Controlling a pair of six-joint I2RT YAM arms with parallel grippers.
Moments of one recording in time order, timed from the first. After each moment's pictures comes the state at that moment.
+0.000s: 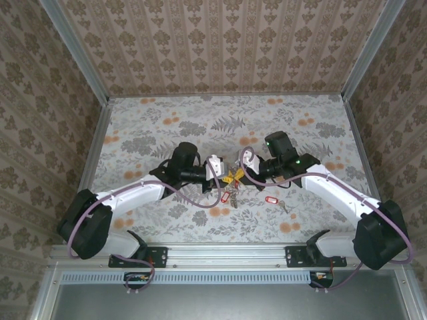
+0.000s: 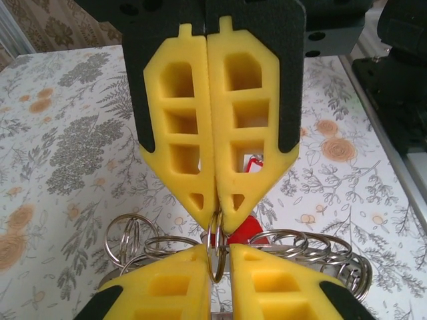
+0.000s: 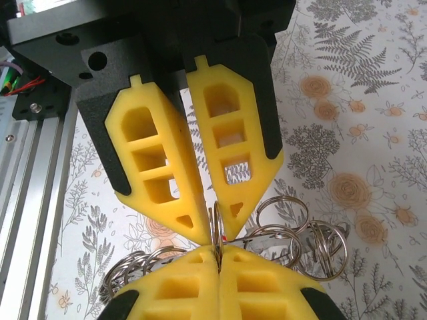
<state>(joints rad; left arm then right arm) -0.75 1.38 0.75 0.11 0.73 0.51 0.48 1.29 0.91 -0.47 -0.69 -0.61</state>
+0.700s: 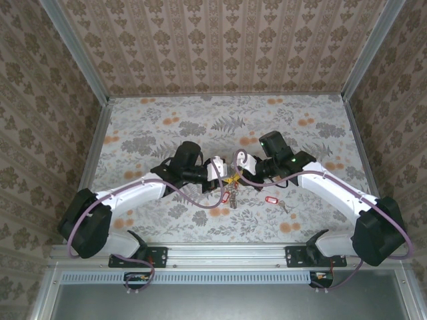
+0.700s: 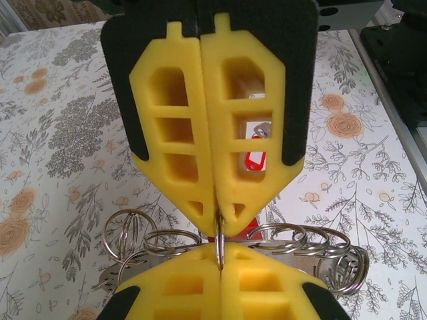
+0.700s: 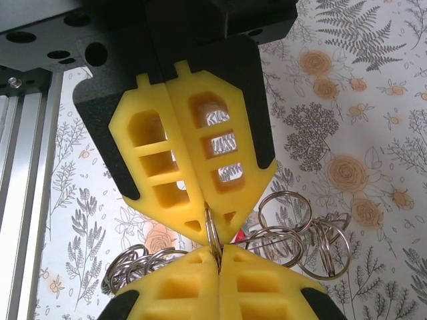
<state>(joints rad) -0.77 1.39 0.79 0.00 0.68 0.57 0.53 1.32 0.95 -0.54 -0.60 -0.63</state>
